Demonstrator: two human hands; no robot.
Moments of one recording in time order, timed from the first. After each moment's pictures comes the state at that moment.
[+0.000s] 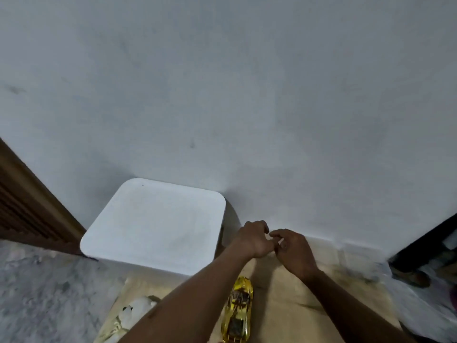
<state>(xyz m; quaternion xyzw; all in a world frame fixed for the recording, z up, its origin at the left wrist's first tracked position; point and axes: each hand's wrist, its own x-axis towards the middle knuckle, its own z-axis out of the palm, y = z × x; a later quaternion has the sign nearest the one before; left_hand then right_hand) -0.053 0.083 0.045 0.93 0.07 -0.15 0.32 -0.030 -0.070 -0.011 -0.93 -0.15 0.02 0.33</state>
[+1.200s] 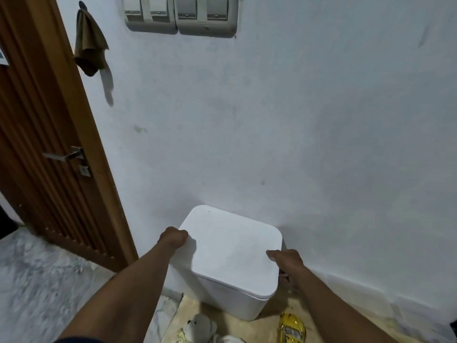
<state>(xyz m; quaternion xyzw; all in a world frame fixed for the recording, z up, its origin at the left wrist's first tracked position) -0.164 0.414 0.081 0.77 0.47 -0.04 0.43 -0.065 0.109 0.061 -0.81 0.12 0.26 0.51</state>
